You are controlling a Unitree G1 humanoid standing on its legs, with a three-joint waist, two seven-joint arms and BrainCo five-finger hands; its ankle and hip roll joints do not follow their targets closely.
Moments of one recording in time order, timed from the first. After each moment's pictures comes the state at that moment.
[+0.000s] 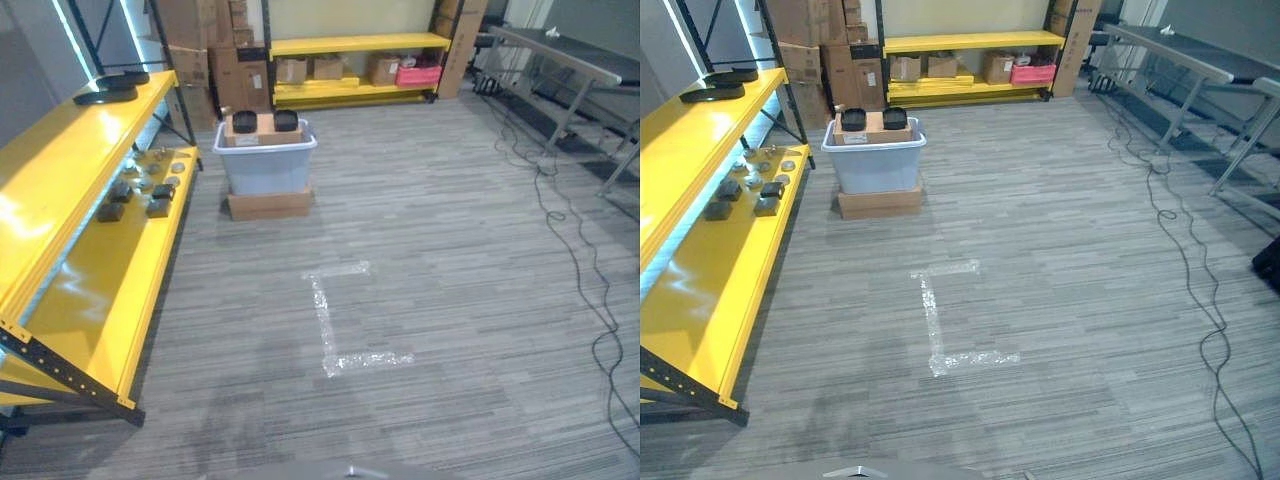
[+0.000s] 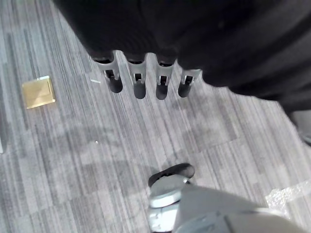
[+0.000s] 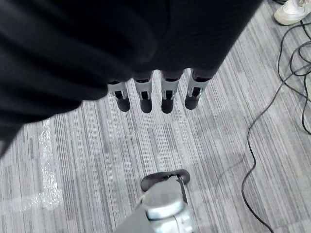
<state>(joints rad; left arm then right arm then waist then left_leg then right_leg) 0.04 0.27 -0.24 1.44 -0.07 -0.01 -0.10 0.03 -0.38 0.18 1.44 0.28 0.00 0.12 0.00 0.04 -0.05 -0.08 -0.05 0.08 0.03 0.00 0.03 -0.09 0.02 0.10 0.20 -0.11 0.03</state>
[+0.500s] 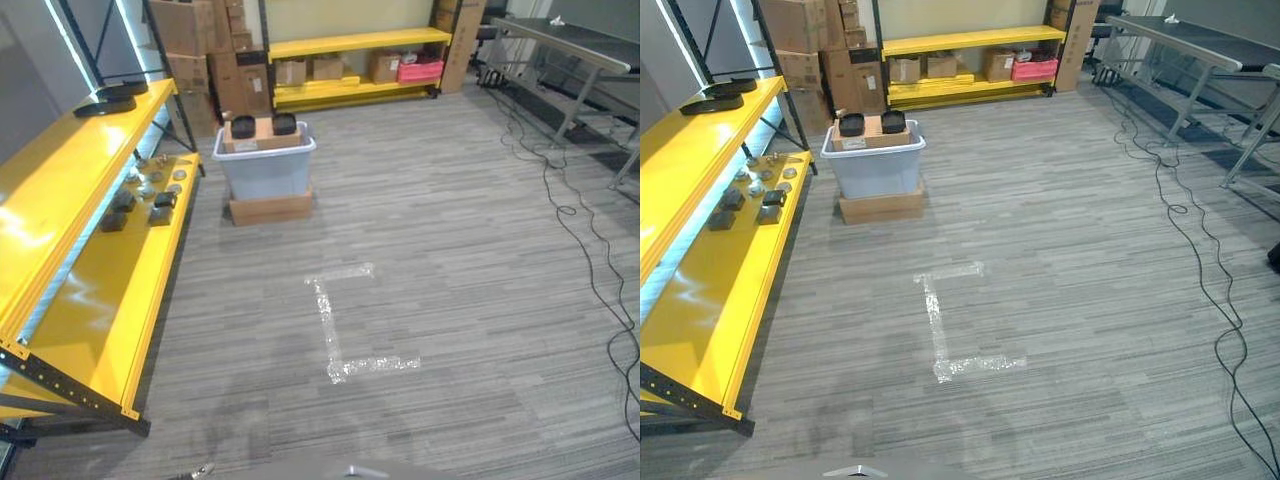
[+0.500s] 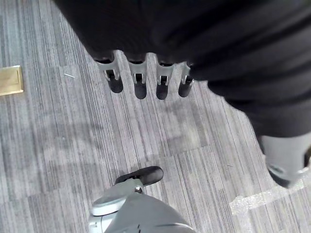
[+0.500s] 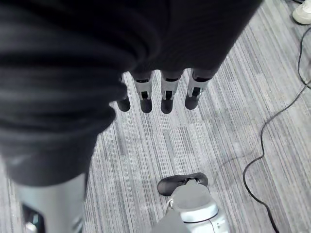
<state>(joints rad) -0.01 0.27 -0.24 1.43 -0.15 -0.02 -0.11 -0.01 -0.37 0.17 1.47 0.29 0.00 0.12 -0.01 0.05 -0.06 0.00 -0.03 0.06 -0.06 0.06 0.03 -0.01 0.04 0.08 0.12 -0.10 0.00</state>
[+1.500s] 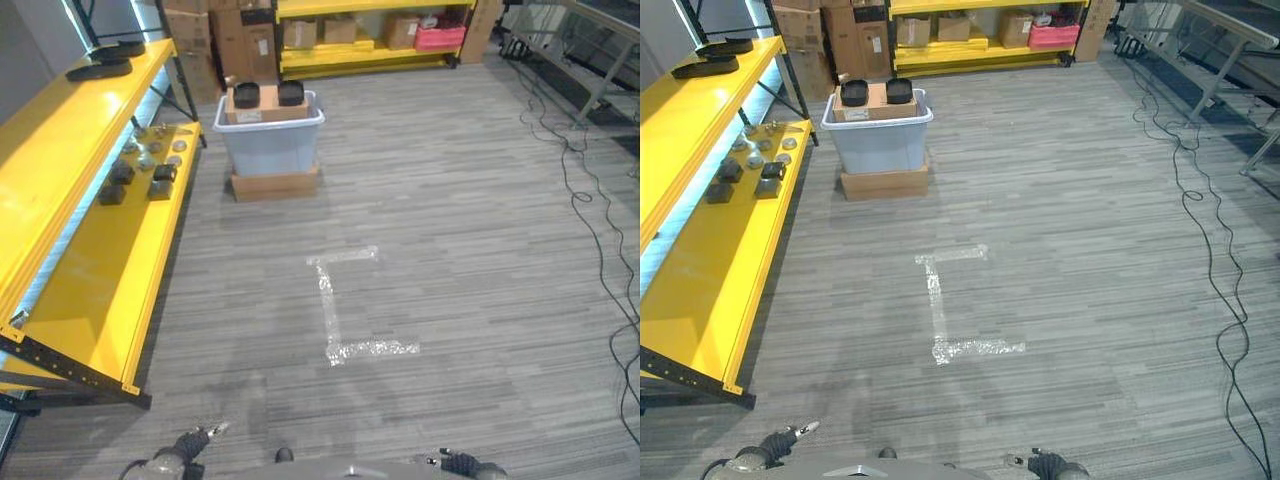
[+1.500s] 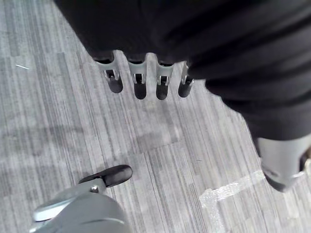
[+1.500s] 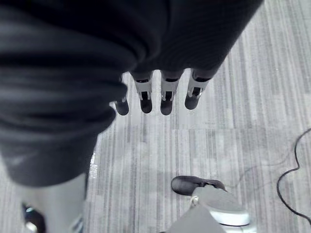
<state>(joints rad) -0.06 0.25 -0.27 1.30 -0.17 -0.09 -0.04 -0.09 -0.35 0.26 1.35 0.20 -0.04 0.08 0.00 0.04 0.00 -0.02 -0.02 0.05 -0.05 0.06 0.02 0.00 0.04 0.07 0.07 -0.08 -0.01</state>
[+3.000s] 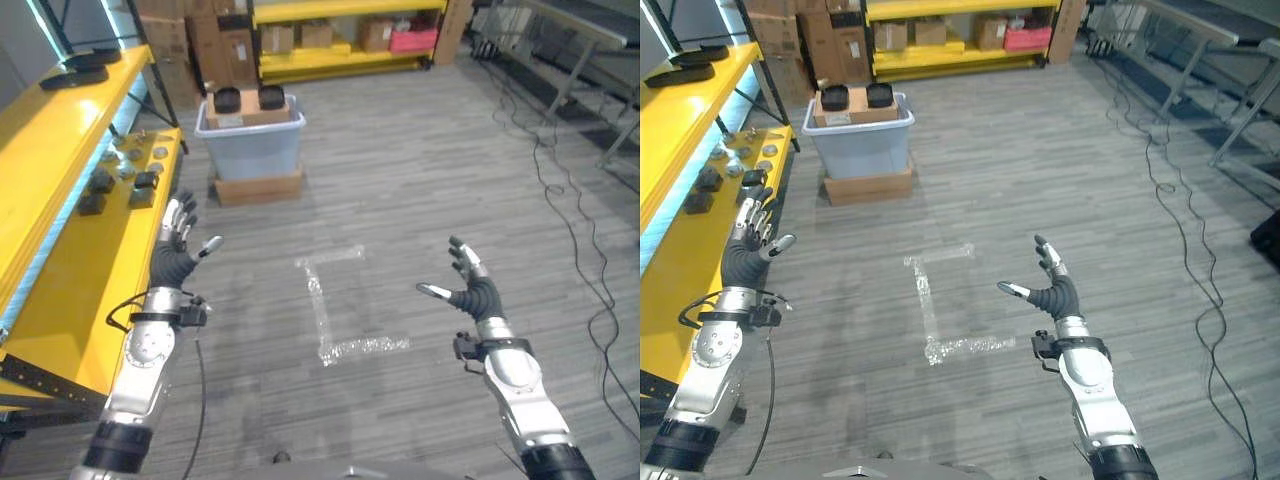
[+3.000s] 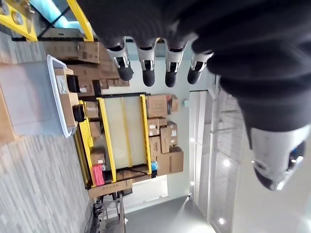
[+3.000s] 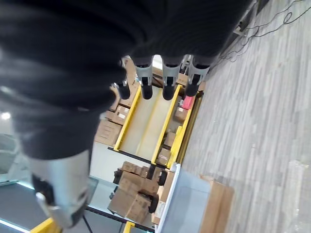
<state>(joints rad) 0.03 0.38 -0.05 -0.15 -0.29 -0.31 0.11 0.14 -0.46 -0.03 -0.08 0.08 -0.25 -0.11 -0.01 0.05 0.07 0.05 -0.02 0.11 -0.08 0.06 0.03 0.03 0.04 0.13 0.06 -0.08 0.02</state>
